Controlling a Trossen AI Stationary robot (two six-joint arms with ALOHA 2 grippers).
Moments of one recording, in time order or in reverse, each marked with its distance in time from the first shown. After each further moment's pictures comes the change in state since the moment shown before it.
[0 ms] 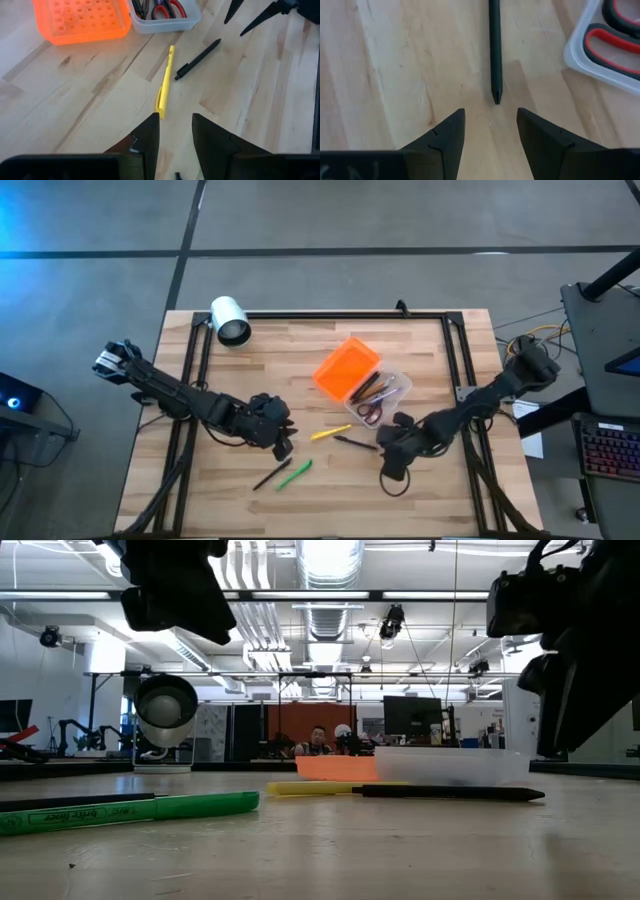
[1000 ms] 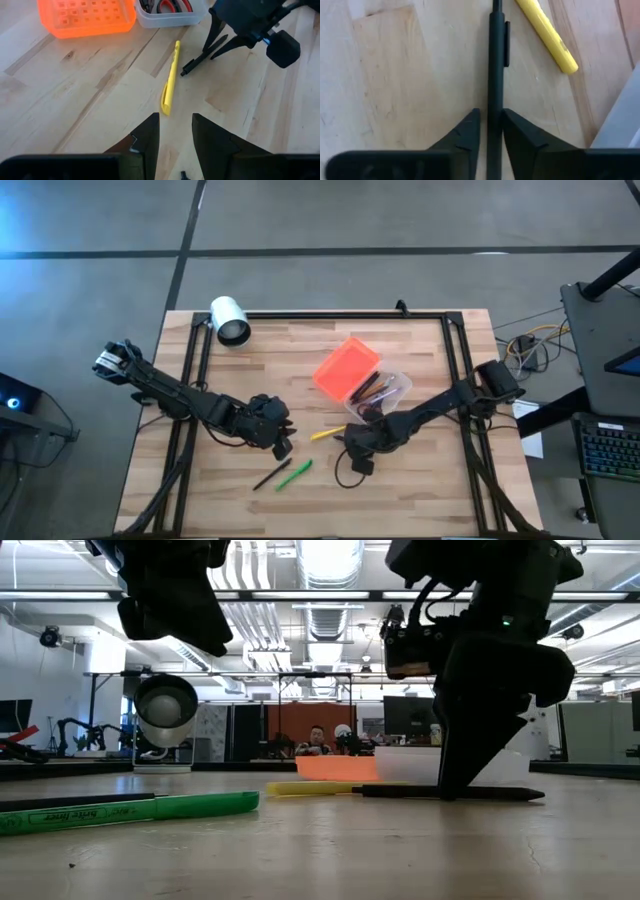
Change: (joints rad) left arm 0.000 0.002 -0.031 0.018 -0.004 -0.011; right arm -0.171 0.381 0.273 -0.009 -0.052 -0.212
